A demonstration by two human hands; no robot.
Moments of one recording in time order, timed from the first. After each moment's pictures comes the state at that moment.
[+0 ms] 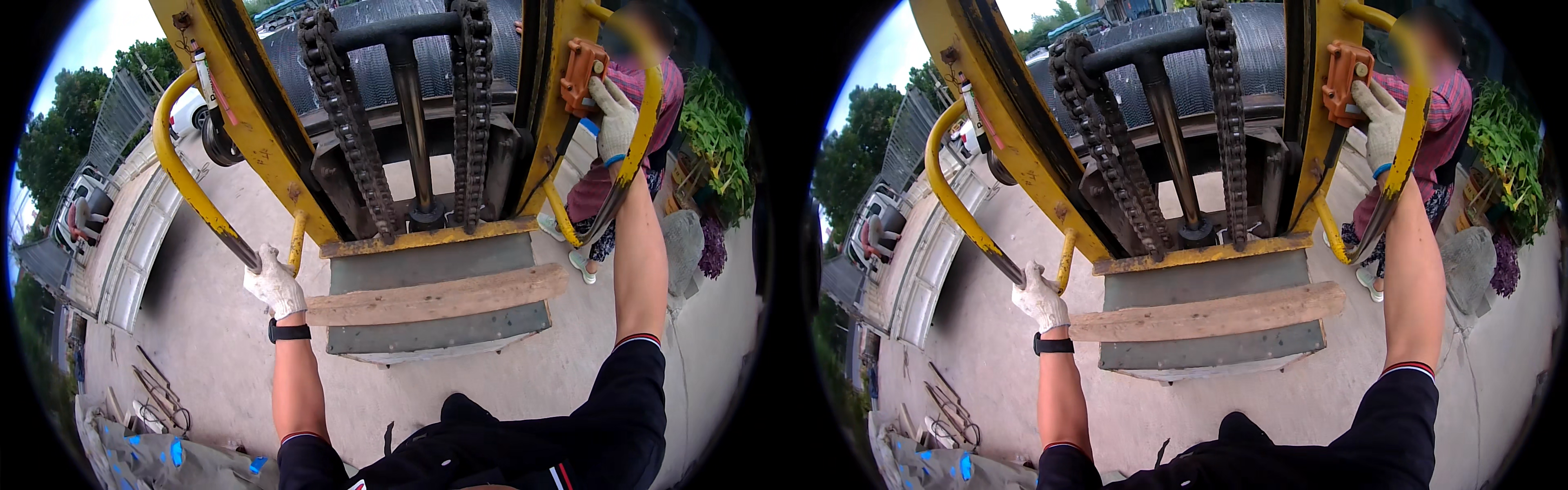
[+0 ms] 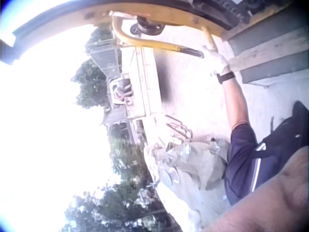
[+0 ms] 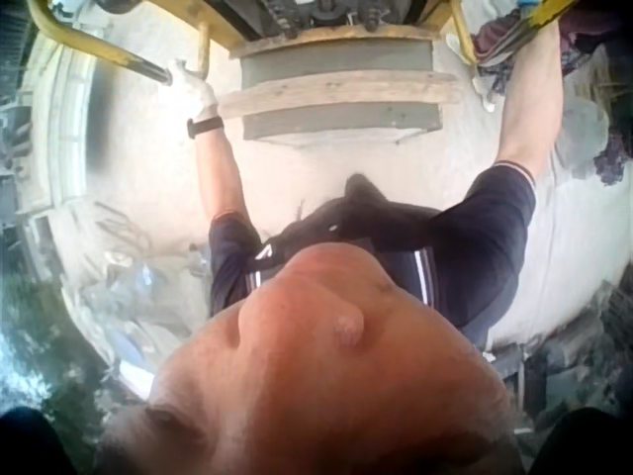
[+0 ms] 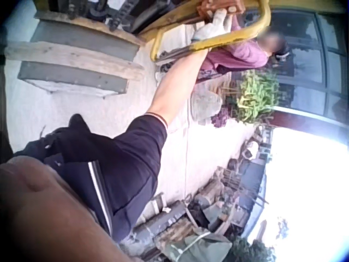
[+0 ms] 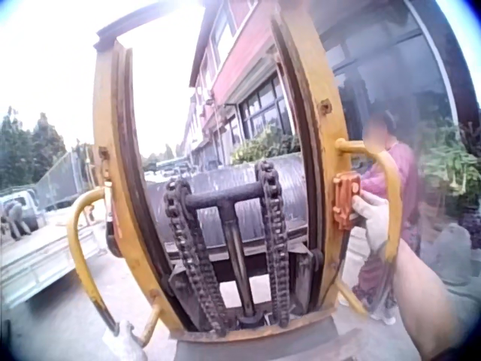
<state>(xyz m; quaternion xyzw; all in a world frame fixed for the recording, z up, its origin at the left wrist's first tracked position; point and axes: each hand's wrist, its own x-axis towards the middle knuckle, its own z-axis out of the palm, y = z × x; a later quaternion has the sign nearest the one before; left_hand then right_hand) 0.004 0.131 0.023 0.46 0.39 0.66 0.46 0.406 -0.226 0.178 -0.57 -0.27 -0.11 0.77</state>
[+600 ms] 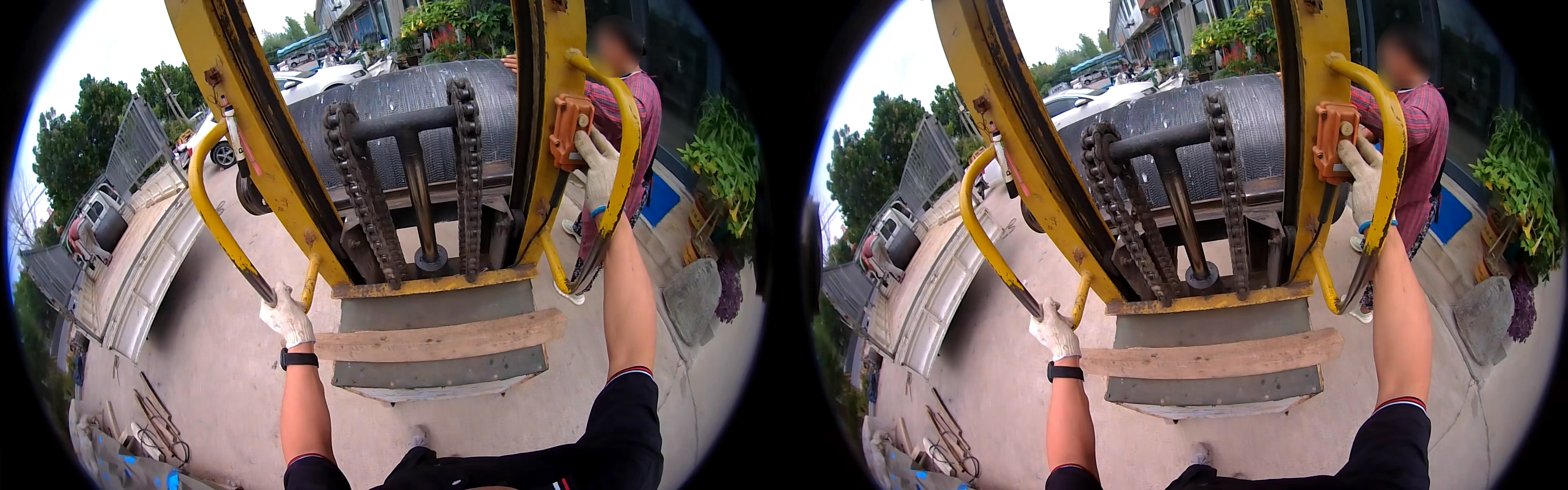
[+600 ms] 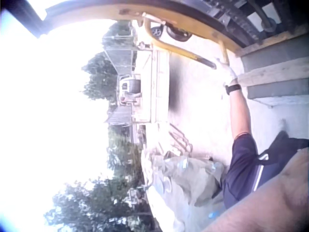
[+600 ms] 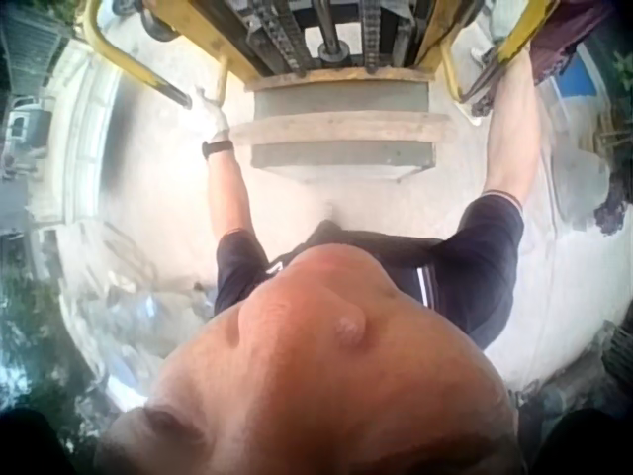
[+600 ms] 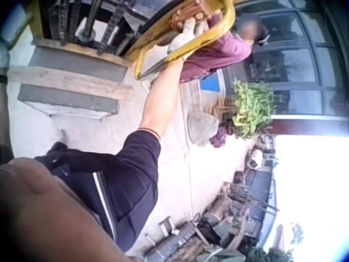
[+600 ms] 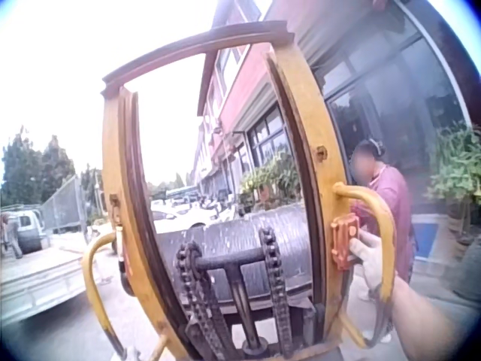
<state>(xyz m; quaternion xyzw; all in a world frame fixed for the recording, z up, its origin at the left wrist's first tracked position) 0.004 0.144 0.009 0.46 0.38 0.67 0.44 0.363 -0.224 0.196 -0.58 -0.29 -0.09 0.76</state>
